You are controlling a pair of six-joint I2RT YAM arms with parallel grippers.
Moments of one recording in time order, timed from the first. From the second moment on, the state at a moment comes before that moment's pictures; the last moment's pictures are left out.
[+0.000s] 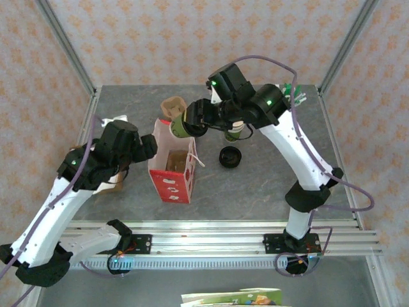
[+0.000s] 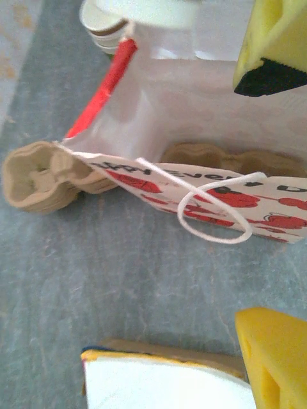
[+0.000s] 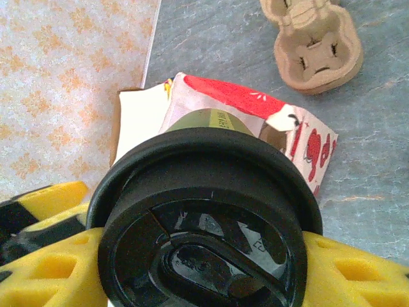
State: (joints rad) left arm -0.53 0.99 1.41 -1.23 -0.35 -0.72; right arm 0.83 1.81 2.41 -1.39 -0.15 0.78
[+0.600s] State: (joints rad) left arm -0.53 0.94 1.42 -1.24 -0.42 -0.75; right arm 0.93 1.90 2.41 -1.39 -0.07 0.78
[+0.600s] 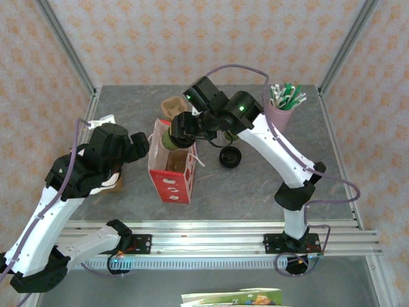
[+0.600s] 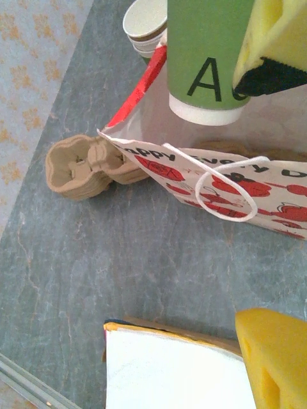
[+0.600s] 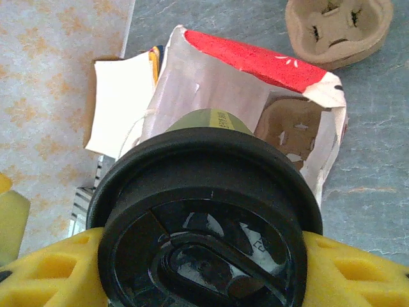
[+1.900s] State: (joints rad) left arm -0.53 0.84 1.16 -1.16 -0.39 -0.75; right arm 0.99 2.07 2.33 -1.39 0.13 0.65
